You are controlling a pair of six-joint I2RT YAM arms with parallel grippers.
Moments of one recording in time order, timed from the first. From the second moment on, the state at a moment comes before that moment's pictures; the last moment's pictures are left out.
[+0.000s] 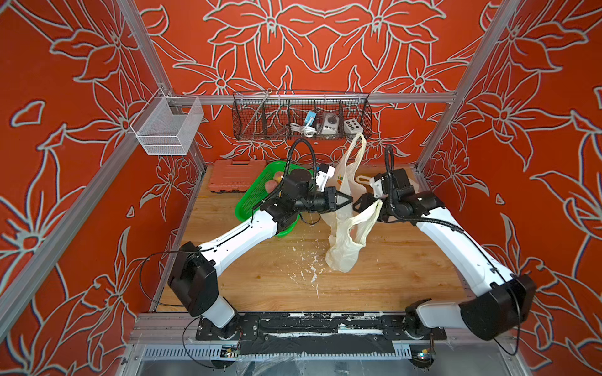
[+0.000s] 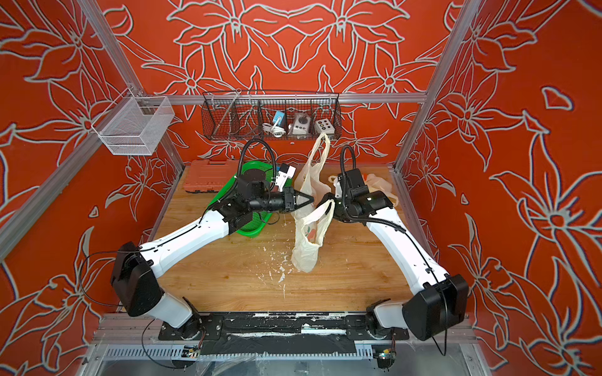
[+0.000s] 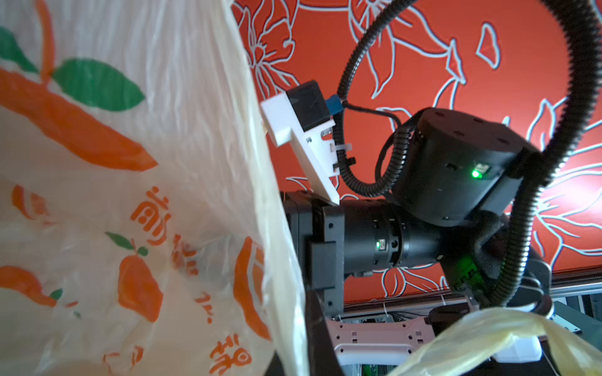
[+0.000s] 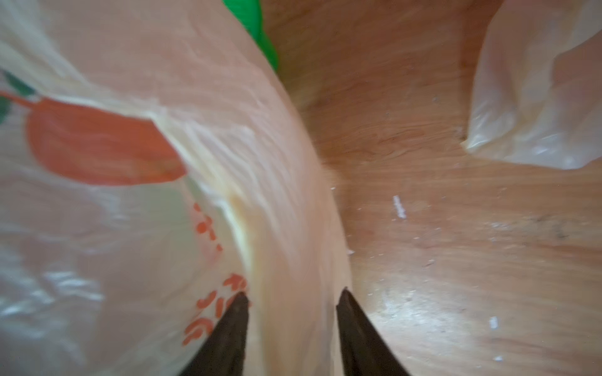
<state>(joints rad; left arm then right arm) -0.64 1.54 1.28 0.01 0.64 -0.89 0.38 1.36 1.29 -0.87 -0.19 0.59</state>
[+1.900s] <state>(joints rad) -0.25 2.25 1.90 -0.66 -0.05 -0.17 0.29 1.46 1.41 -0.95 -0.32 0.40</state>
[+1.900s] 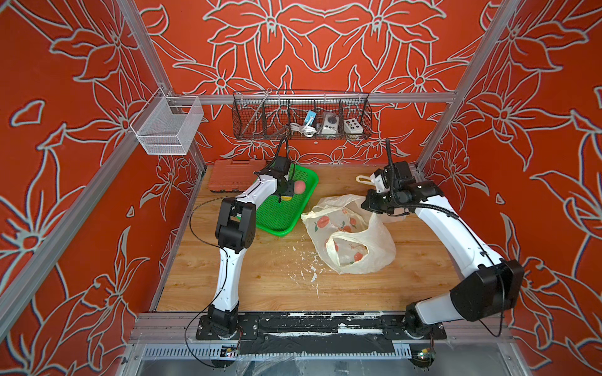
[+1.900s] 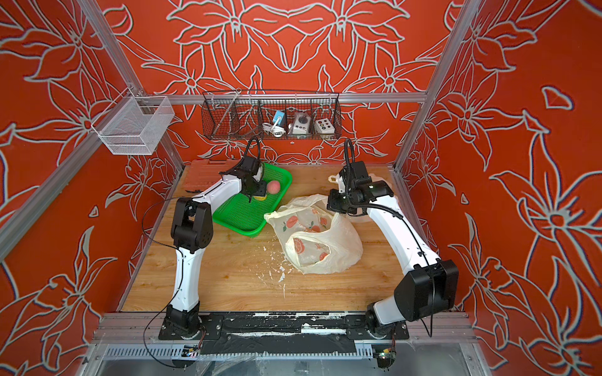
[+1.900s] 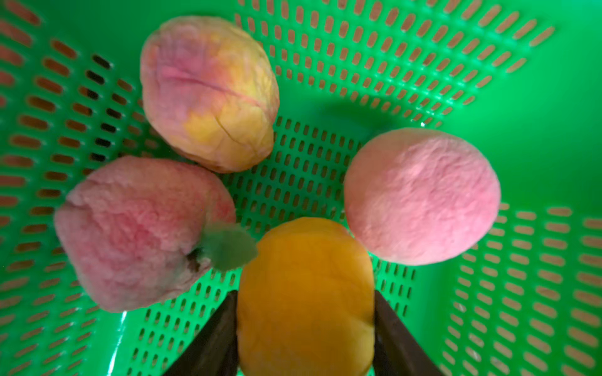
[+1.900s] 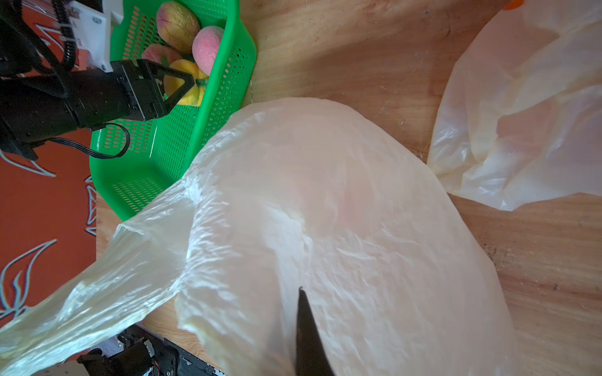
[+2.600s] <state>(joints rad) -0.54 1.14 0.89 -0.43 0.44 -0.64 0.29 1.45 1.39 -0.83 -0.40 0.56</state>
